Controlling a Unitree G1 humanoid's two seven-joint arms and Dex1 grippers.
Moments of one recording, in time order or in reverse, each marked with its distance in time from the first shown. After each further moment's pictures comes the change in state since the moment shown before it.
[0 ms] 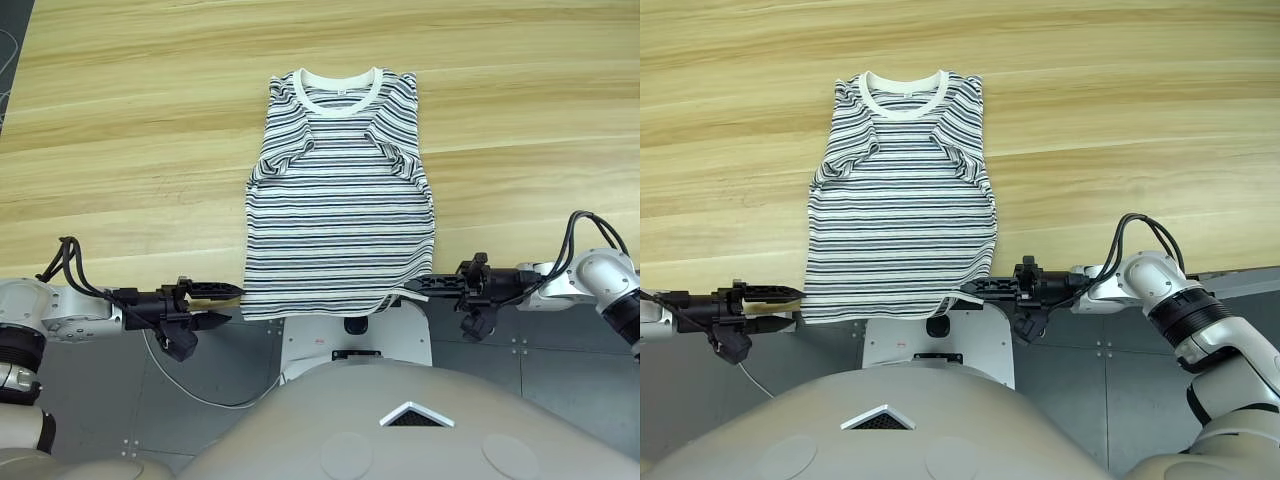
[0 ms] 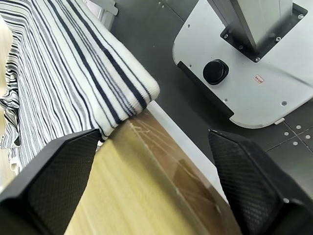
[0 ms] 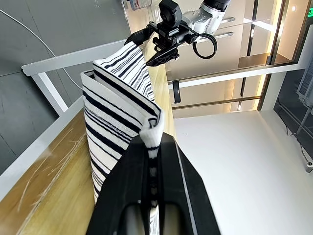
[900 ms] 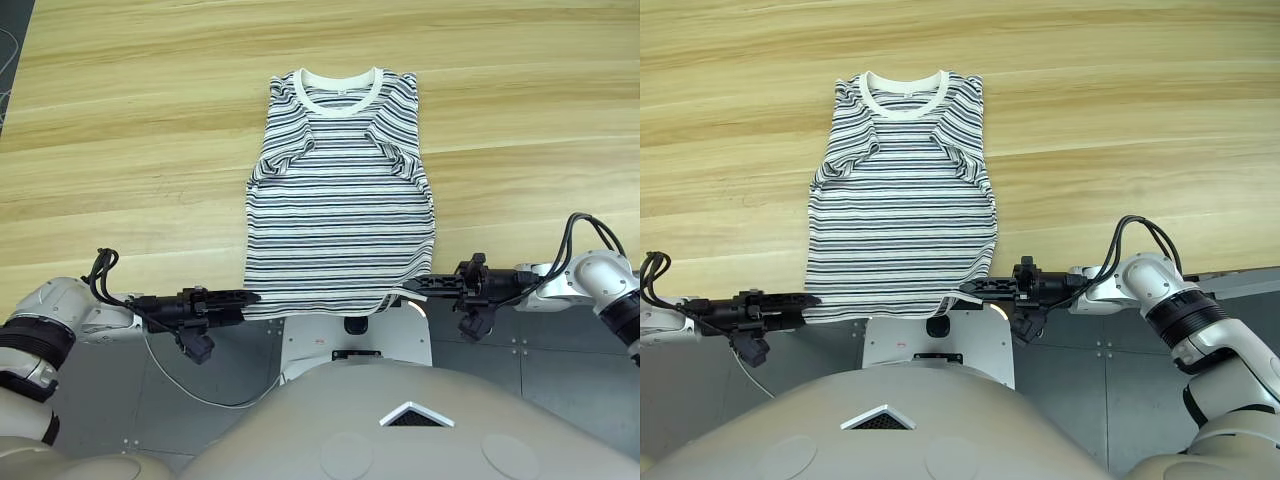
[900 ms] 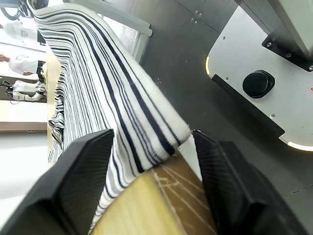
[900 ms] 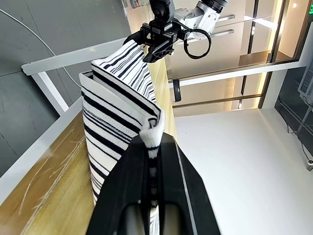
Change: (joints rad) left arm -0.098 0.008 -0.333 -0.032 0.210 0.192 0.546; right arm 0.012 0.014 -0.012 0.005 0.000 -0.002 0.014
